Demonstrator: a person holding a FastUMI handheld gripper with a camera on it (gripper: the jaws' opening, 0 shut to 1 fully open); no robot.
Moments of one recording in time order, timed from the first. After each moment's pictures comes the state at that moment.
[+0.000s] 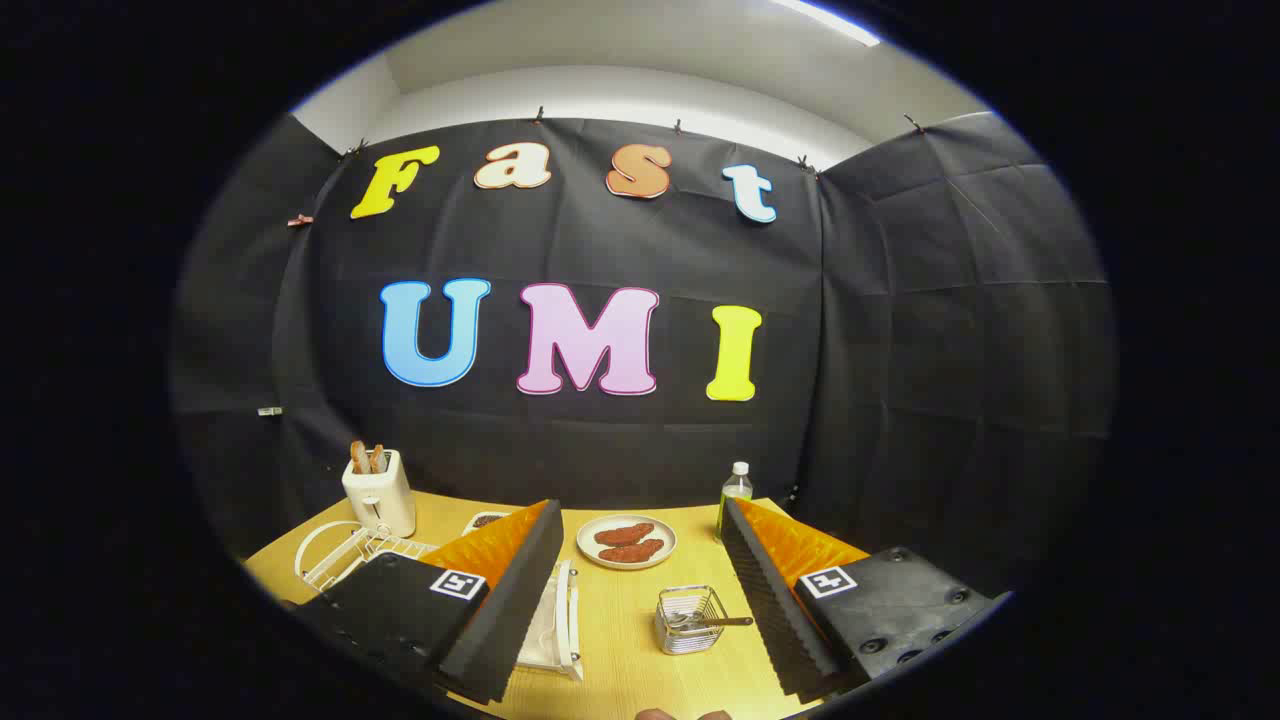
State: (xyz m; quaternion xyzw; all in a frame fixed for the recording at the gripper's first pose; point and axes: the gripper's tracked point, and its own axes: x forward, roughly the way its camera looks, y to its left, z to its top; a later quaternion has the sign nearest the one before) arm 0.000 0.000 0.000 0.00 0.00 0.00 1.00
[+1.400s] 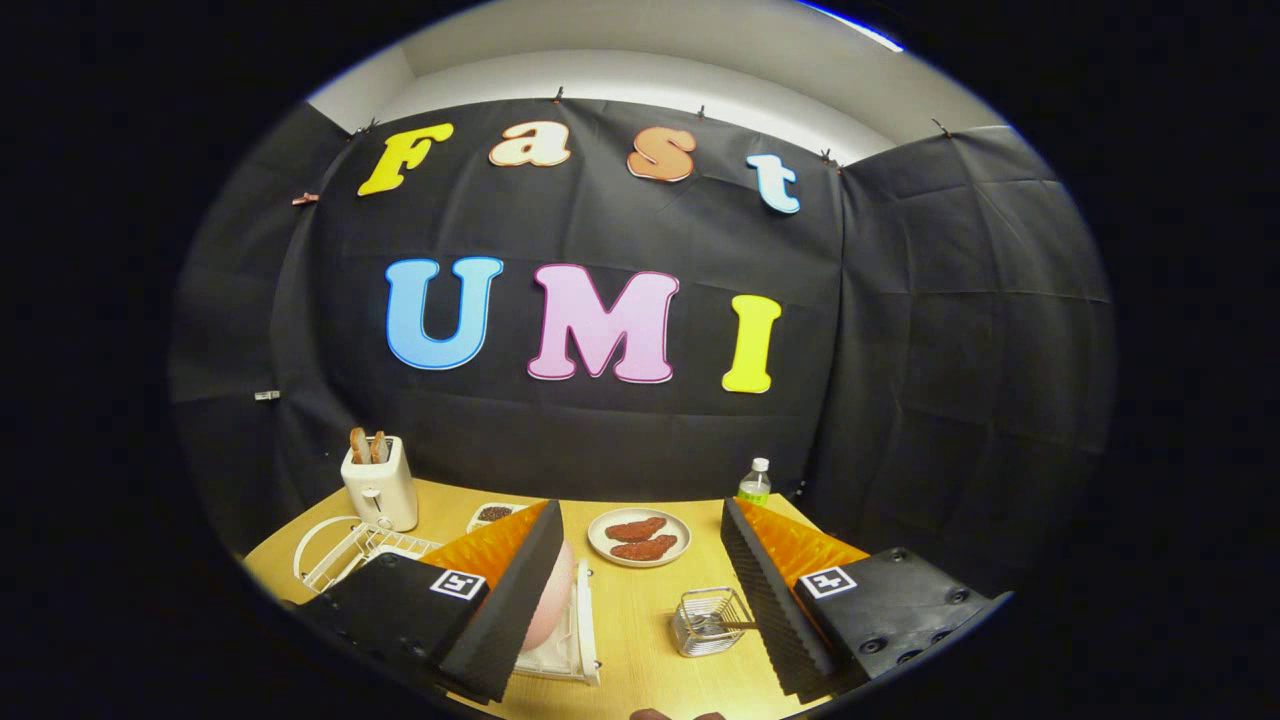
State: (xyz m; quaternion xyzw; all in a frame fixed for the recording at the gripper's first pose) arm 0.039 0.042 -0.008 -0.02 0.03 0.01 1.00
